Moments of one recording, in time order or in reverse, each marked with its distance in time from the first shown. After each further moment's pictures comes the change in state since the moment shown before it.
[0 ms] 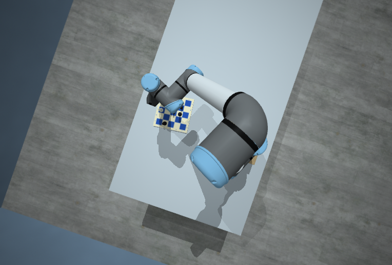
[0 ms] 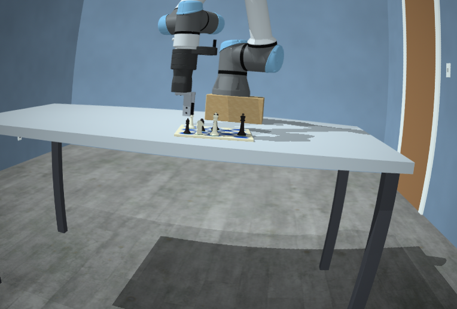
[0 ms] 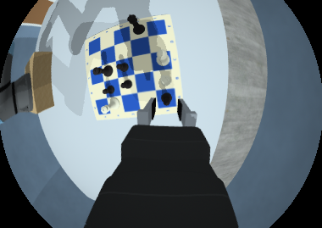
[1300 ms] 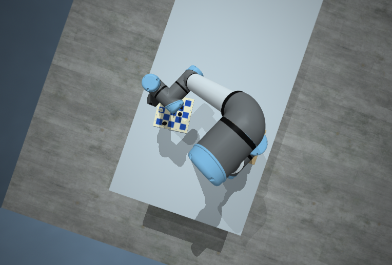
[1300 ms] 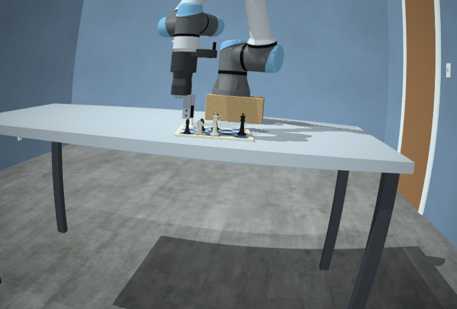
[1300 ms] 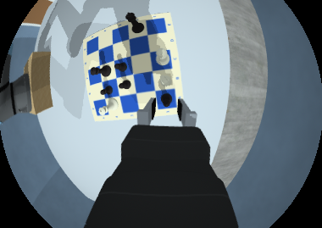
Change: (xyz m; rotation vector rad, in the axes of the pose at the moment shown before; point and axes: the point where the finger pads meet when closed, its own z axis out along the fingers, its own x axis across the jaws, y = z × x) arm 0.000 0.000 0.008 0.000 0.001 0.000
